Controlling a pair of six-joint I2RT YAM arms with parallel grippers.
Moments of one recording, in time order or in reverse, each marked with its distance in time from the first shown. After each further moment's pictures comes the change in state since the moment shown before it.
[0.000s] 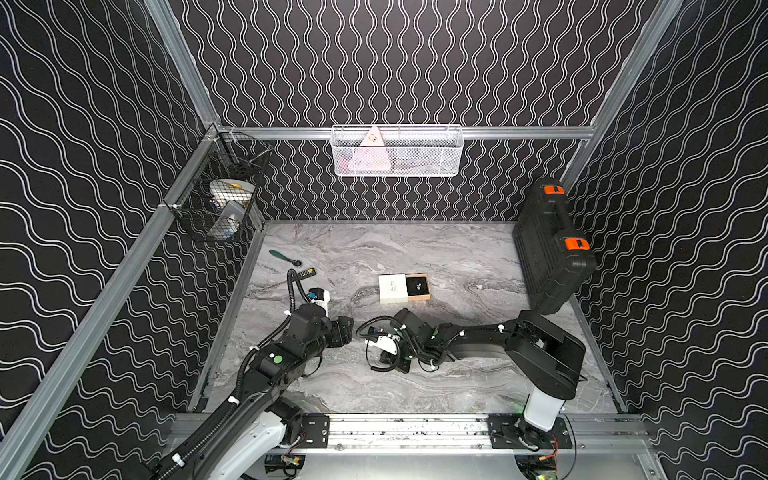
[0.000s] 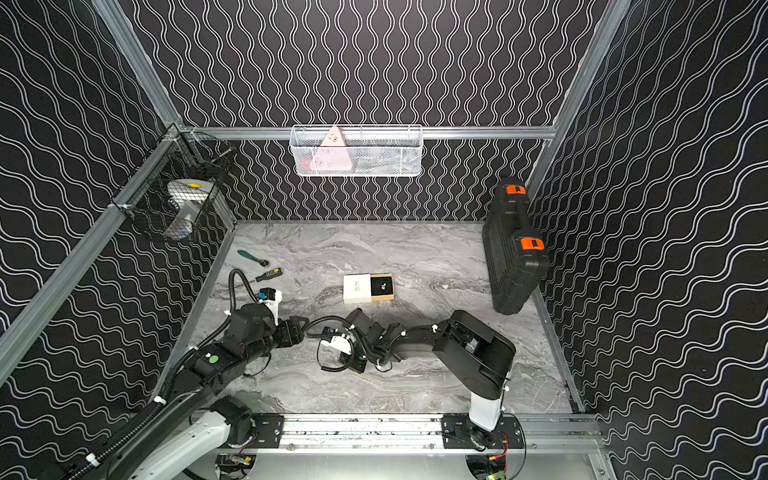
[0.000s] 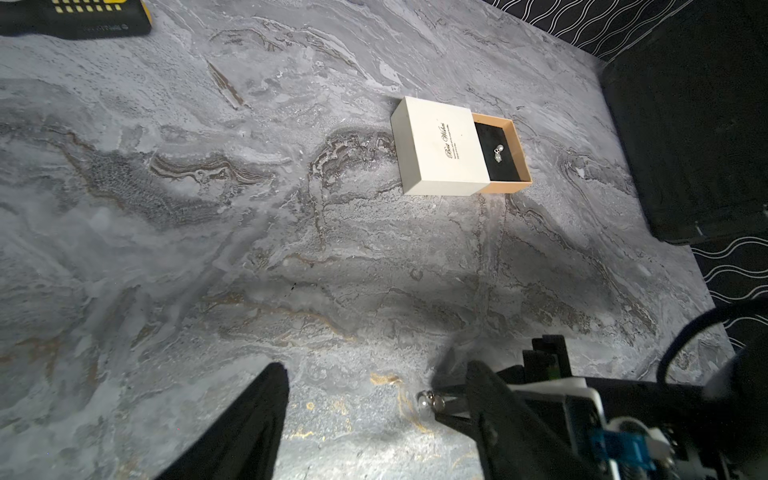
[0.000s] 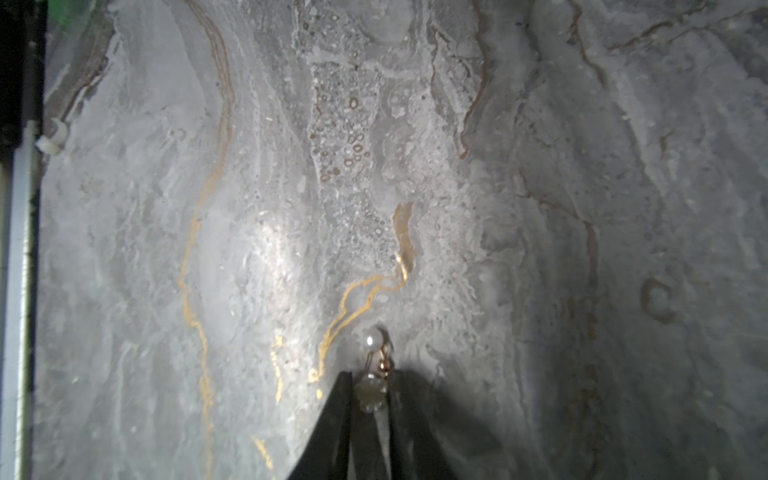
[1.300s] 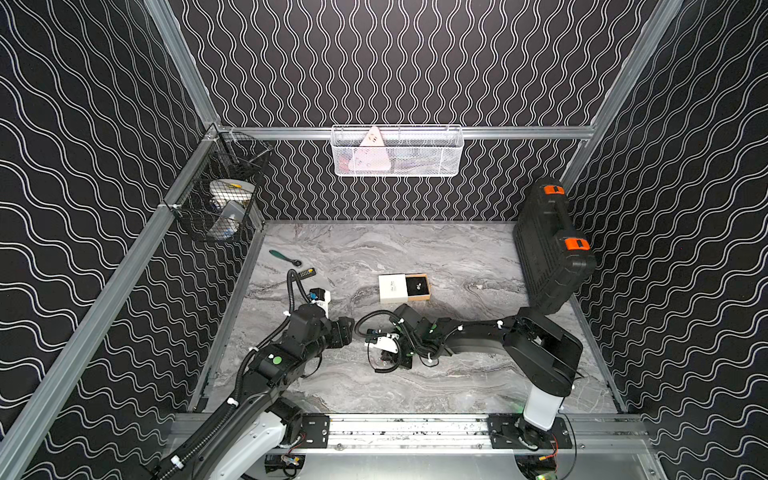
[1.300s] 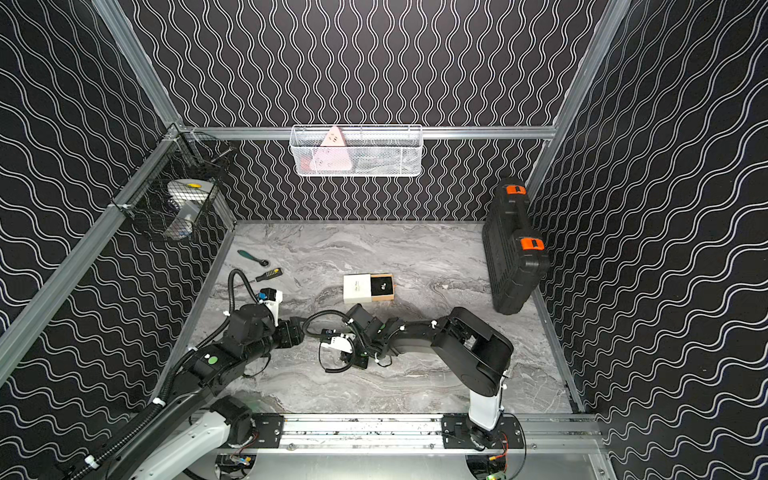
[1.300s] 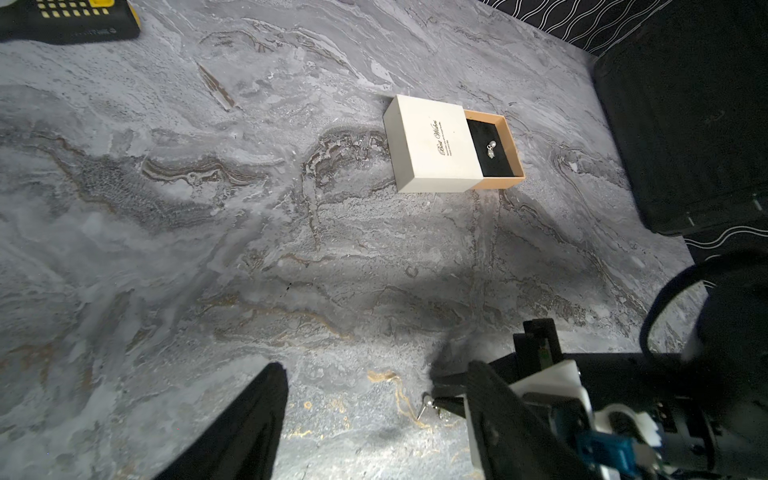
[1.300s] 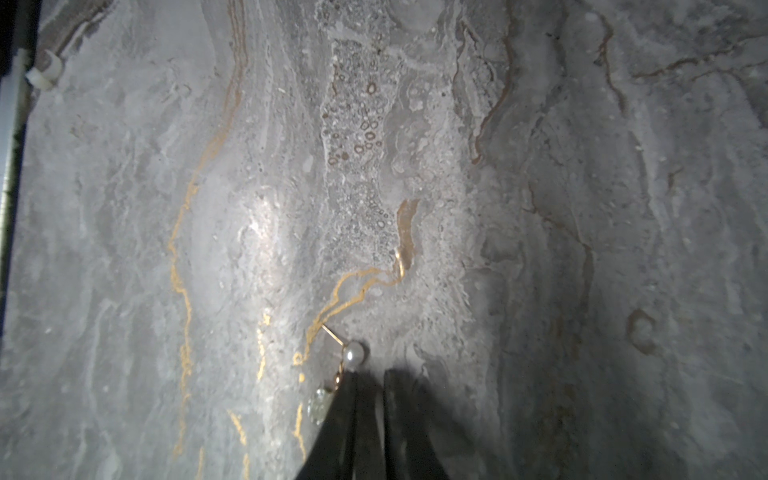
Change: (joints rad) left arm 0.000 -0.015 -0.002 0.000 0.016 0.019; right arm -0.030 0.032 0.066 -0.082 -0.017 -0.181
